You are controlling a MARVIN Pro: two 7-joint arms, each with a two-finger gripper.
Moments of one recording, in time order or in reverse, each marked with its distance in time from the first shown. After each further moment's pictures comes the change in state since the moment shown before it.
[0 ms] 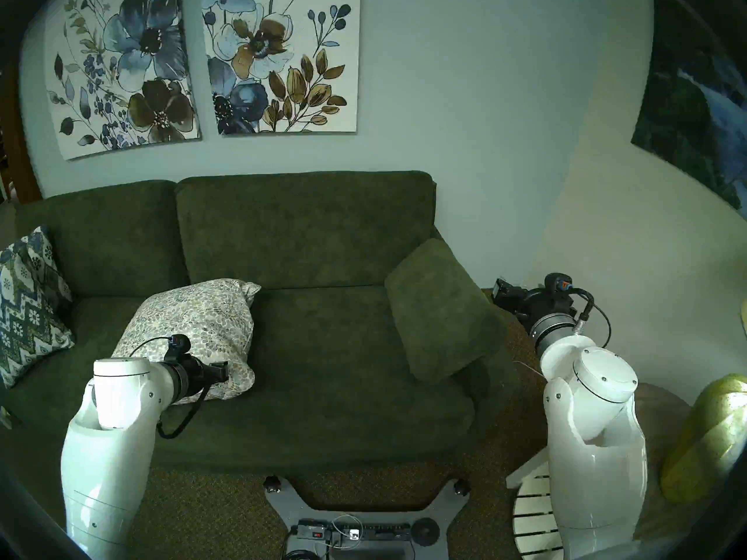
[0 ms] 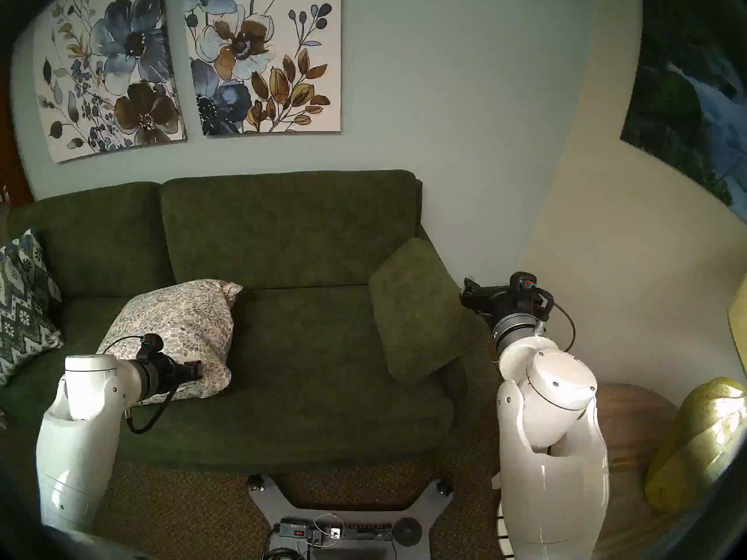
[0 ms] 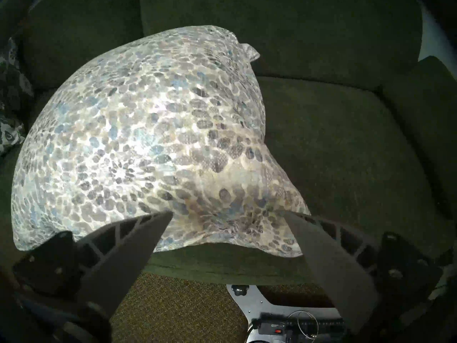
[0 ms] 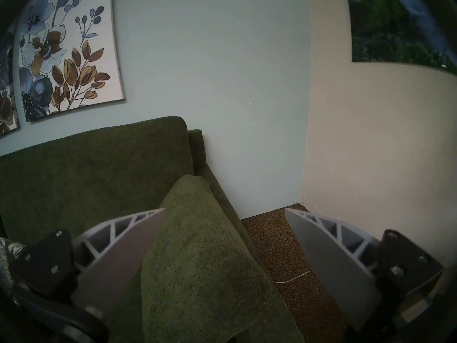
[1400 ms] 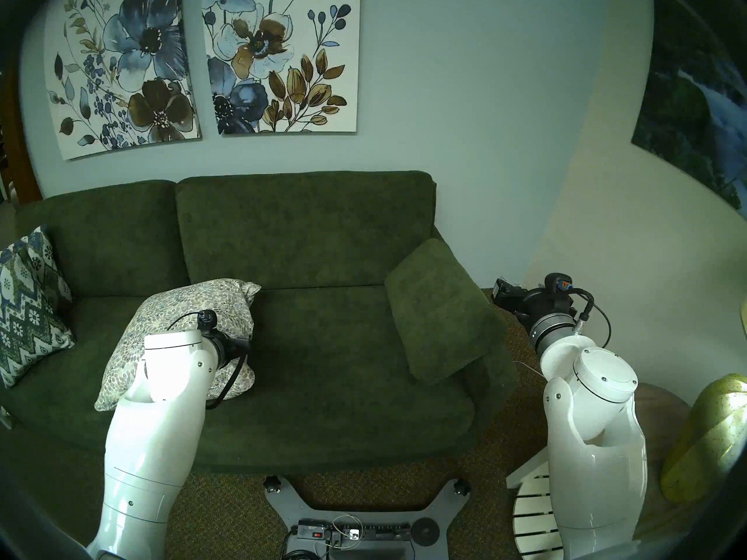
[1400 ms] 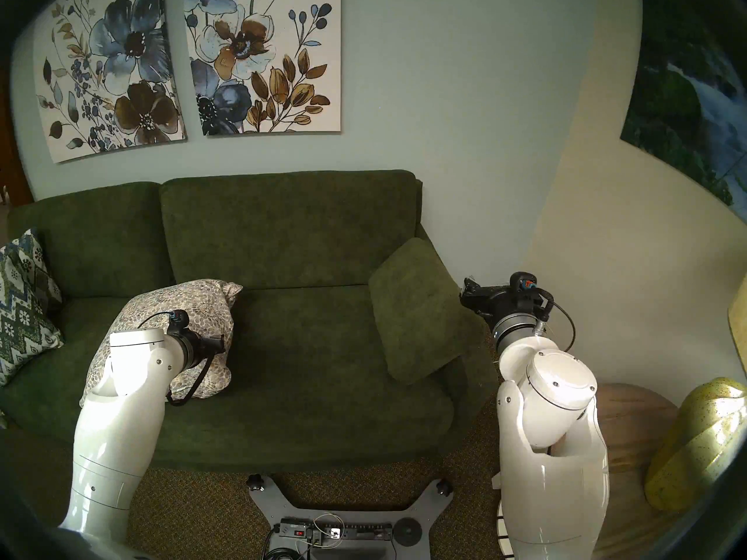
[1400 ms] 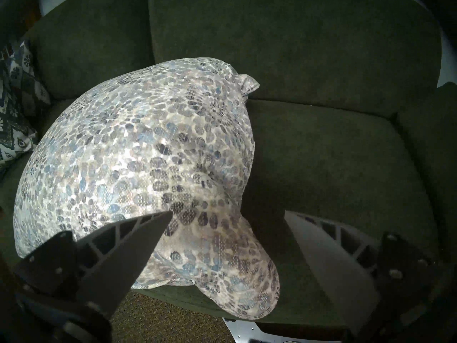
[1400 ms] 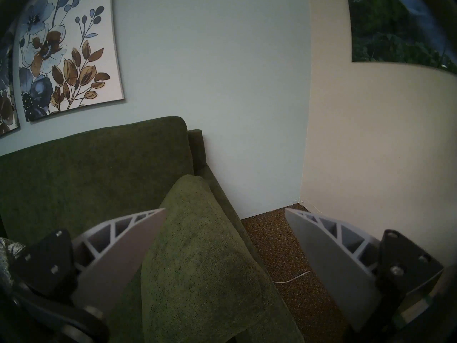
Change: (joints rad) left arm -0.203 -0.097 0.195 0.038 -0.073 0.000 0.389; right arm 0.000 0.000 0.000 0.000 0.000 0.000 0.000
